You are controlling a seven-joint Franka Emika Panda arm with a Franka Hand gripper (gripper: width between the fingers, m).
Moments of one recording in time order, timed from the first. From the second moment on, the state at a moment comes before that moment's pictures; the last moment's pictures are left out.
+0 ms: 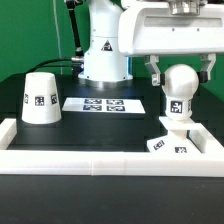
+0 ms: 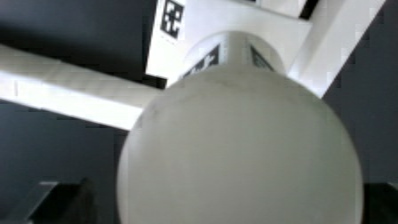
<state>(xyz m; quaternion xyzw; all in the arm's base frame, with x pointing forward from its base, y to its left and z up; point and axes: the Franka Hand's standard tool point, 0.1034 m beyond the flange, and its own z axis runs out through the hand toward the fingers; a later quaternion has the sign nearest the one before) 0.597 0.090 0.127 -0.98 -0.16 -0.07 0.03</state>
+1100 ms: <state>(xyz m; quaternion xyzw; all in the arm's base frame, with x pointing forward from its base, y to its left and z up) 0.599 0.091 0.121 -0.99 -0.15 -0.03 0.03</state>
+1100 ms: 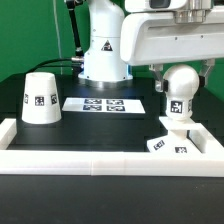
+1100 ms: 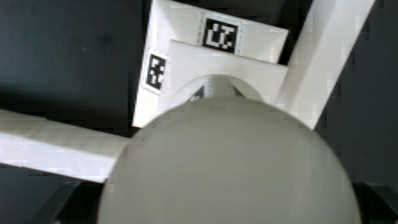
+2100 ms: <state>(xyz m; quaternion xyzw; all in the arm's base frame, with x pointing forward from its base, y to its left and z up) 0.595 0.097 0.119 -0.94 0.34 0.00 0.04</state>
